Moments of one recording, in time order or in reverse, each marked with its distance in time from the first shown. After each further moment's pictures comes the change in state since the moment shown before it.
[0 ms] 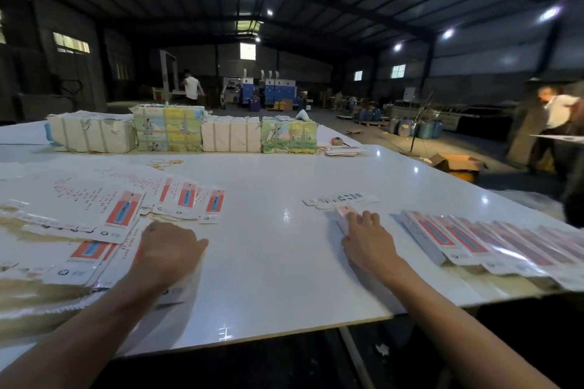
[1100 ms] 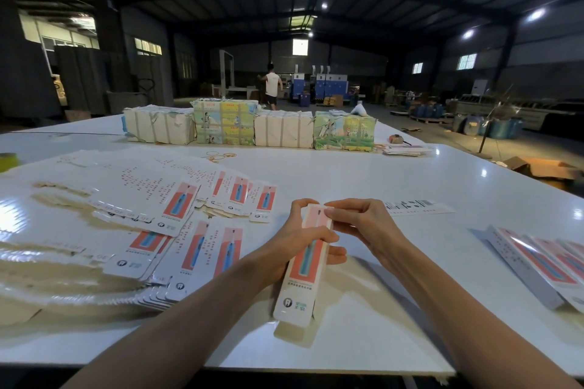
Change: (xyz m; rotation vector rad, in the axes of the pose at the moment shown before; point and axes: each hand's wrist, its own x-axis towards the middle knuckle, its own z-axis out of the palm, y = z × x) left_hand 0.015 0.087 -0.023 -1.948 -0.450 0.192; right_hand 0.058 -0.097 0.000 1.685 -0.368 -0.188
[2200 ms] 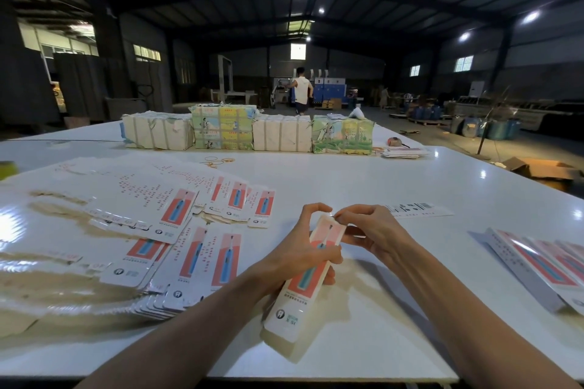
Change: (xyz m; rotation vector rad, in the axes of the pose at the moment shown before) left_hand -0.002 -0.003 0.007 0.392 -0.014 0.164; right_hand -0.001 -0.009 -0.007 -0.019 0.157 0.154
